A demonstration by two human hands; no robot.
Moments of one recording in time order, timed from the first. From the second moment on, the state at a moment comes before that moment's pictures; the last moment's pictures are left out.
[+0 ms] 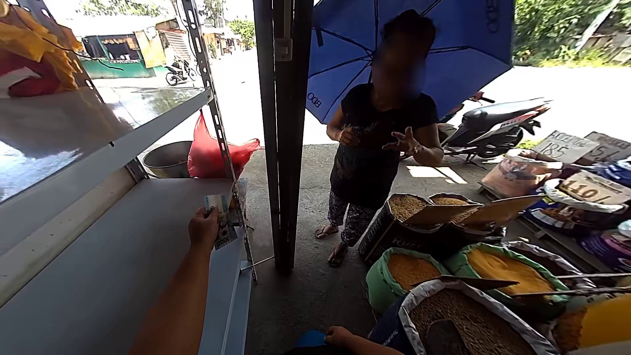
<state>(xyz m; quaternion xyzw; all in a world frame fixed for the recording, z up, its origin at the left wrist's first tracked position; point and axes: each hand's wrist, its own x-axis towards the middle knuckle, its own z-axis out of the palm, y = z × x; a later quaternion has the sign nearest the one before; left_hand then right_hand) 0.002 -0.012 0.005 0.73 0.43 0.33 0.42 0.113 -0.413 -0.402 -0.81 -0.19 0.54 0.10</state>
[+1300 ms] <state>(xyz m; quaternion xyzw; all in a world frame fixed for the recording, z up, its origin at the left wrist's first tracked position) 0.001 -0.011 0.002 0.70 0.43 0.34 0.45 0.106 -0.423 -0.390 -0.81 -0.18 0.55 0.11</state>
